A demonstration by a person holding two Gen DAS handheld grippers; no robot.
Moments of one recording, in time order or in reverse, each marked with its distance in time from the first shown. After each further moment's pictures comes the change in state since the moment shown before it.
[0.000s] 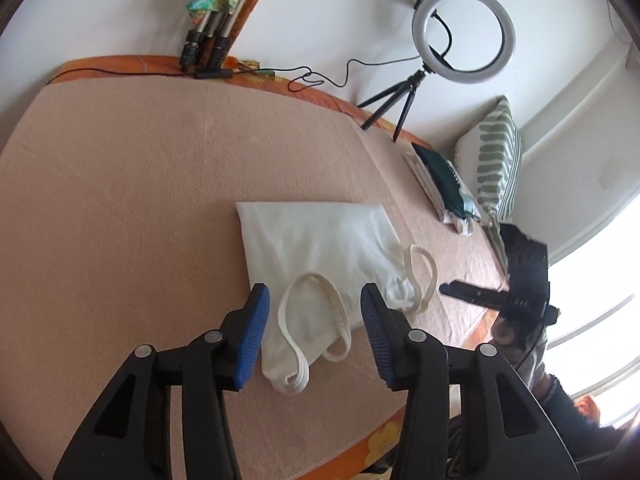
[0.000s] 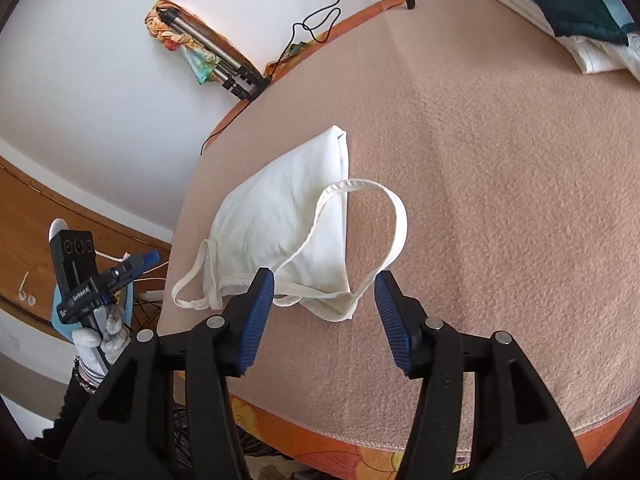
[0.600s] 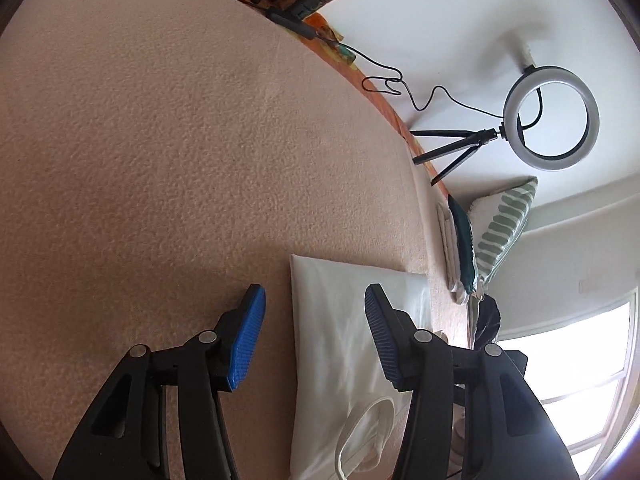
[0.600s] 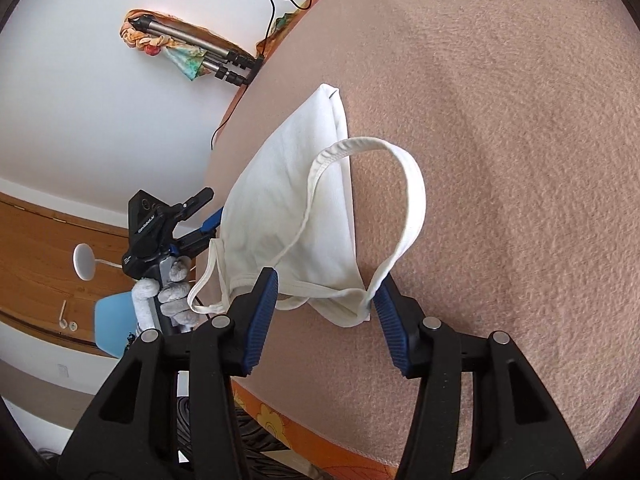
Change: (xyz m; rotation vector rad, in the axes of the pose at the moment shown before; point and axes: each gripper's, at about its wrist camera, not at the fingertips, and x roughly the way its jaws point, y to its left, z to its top) left arm 0.095 0.082 0.043 -0.314 0.050 -0.112; right arm 0.042 -0.023 -0.003 0.153 0.082 0.159
